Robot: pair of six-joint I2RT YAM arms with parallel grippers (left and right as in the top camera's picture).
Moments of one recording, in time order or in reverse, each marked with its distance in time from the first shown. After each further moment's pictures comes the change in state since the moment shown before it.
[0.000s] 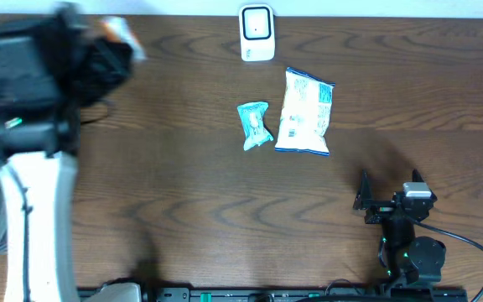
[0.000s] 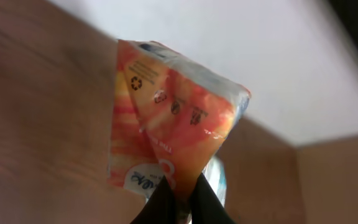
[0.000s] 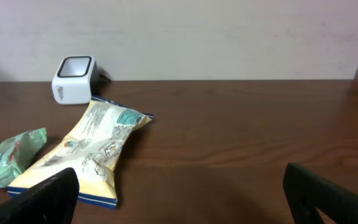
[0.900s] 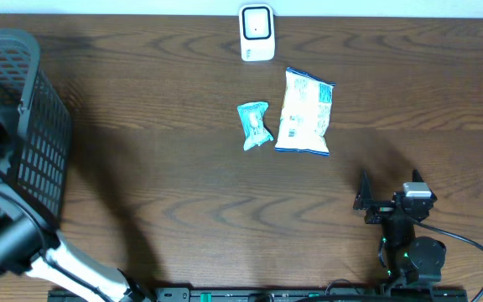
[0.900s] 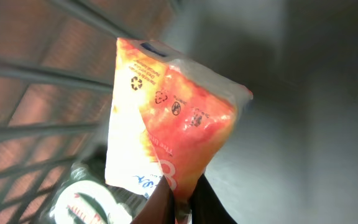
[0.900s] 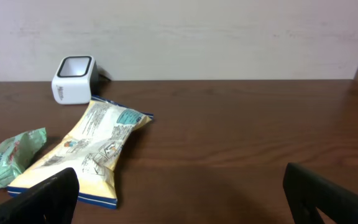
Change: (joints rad) left arm 0.679 0.583 -0.003 0.084 -0.639 0.709; right arm 0.000 0.000 0.000 0.000 0.000 0.000
